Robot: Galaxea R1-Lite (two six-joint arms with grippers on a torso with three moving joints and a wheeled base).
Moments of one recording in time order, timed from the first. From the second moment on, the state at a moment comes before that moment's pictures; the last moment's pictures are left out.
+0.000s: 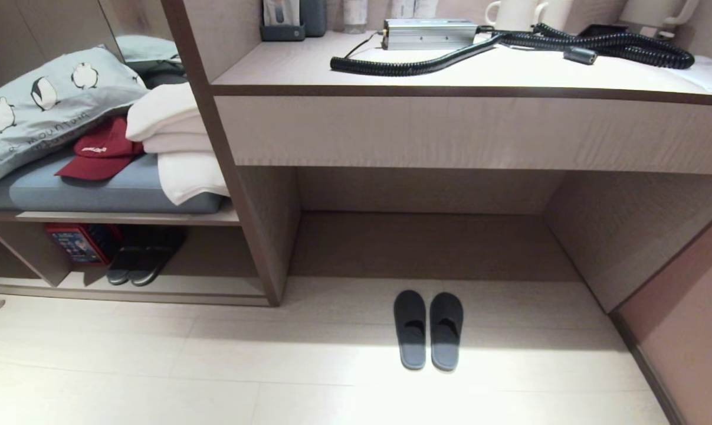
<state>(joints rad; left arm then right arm) 0.00 0.00 0.00 0.00 0.00 -0.01 0.00 0.00 0.00 0.01 0.00 -0.02</state>
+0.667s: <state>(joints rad) 0.00 0.00 0.00 0.00 0.00 -0.01 0.00 0.00 0.00 0.00 0.00 -0.02</state>
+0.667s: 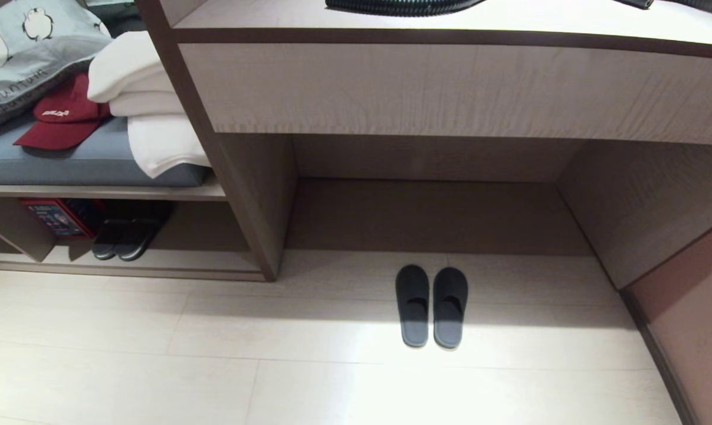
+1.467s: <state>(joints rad) 0.00 0.00 0.00 0.00 0.00 -0.01 0.00 0.00 0.00 0.01 0.00 -0.02</state>
